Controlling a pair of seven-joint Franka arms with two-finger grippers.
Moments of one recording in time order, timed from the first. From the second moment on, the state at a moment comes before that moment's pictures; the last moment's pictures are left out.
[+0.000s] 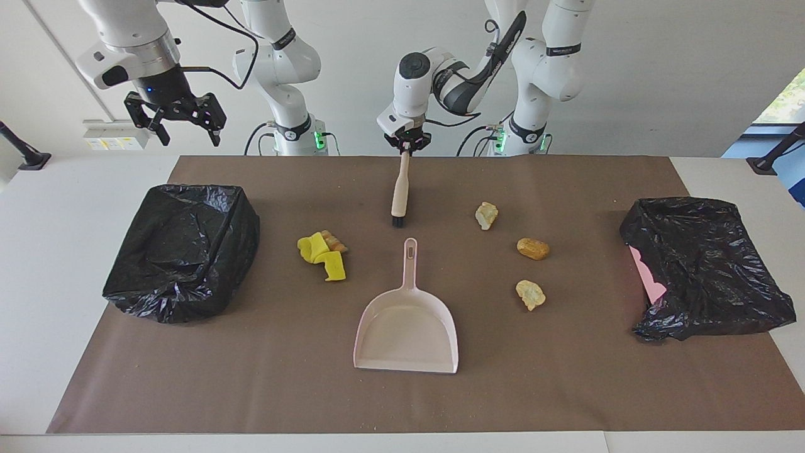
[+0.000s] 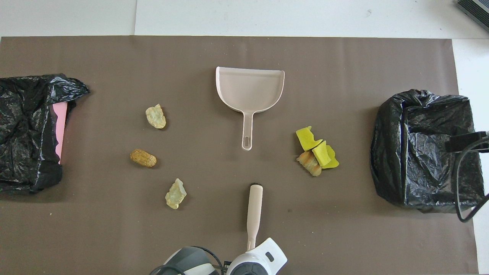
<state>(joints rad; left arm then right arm) -1.11 -0.06 0.01 -2.34 -0.27 2.15 -0.76 0.09 -0.12 -0.13 -1.63 -0.06 1.51 -0.05</state>
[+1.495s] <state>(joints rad) -0.23 0.17 0.05 -1.92 0.08 2.02 0.12 0.54 0.38 -0.04 -1.64 0.06 2.11 0.66</state>
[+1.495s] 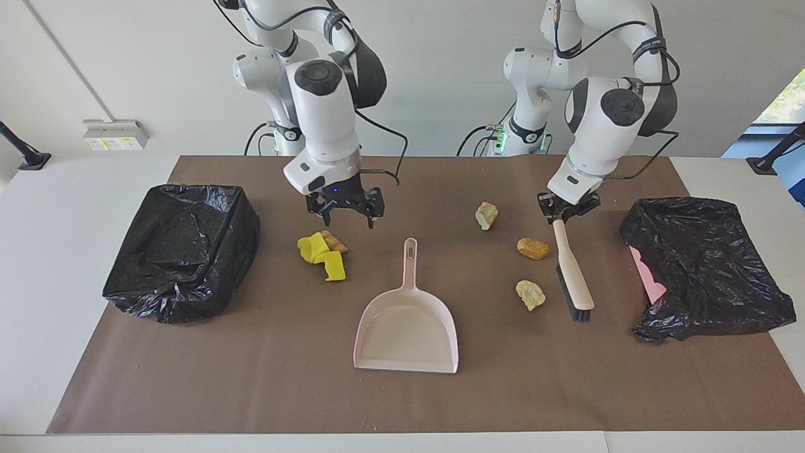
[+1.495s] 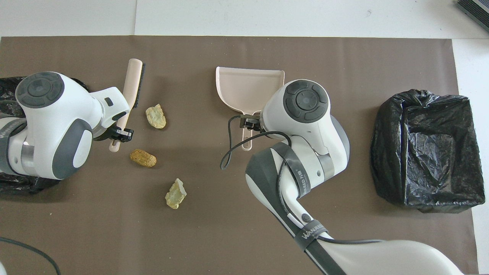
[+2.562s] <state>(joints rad) -0.23 0.20 0.02 -1.91 0.12 1.77 0.64 0.57 0.49 -0.04 -1.62 0.06 2.20 0.70</state>
